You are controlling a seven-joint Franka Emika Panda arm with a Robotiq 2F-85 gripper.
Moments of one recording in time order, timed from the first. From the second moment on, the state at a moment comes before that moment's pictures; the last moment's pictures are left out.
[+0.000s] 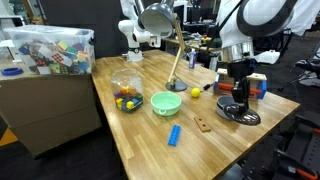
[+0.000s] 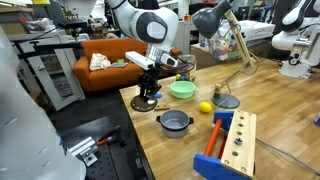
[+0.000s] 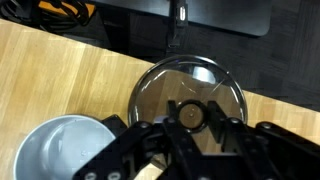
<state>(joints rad) 0.14 0.08 0.15 -2.51 0.20 2.21 -0.05</state>
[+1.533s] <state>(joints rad) 0.17 0.49 0.12 -2.24 0.16 2.20 0.03</state>
